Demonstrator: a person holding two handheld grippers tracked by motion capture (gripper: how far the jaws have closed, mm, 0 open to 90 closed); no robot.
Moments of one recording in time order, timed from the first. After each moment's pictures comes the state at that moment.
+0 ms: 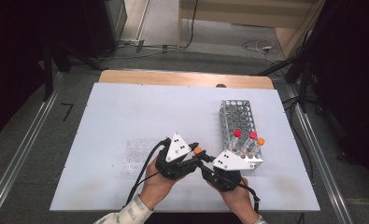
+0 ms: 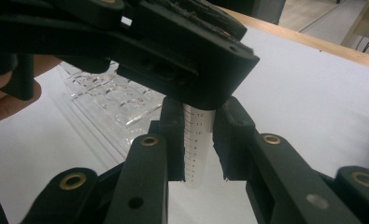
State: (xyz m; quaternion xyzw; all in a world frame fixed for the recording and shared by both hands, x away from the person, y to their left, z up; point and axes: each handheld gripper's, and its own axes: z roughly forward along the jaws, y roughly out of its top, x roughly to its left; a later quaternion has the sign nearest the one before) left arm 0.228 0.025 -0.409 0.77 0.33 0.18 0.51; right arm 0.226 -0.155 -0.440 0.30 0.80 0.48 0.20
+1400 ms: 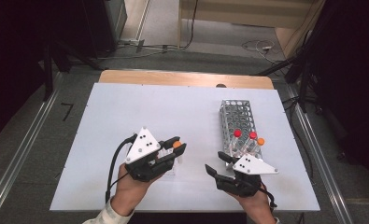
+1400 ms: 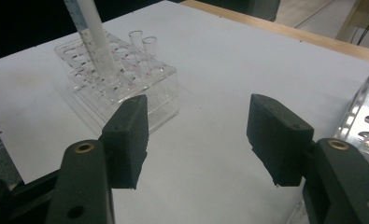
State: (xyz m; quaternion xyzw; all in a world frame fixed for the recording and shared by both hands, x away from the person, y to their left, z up) left arm 0.198 0.086 -0.357 0.74 0.35 0.20 0.55; right arm 0.214 -0.199 -0.428 0.32 0.79 0.49 0.19
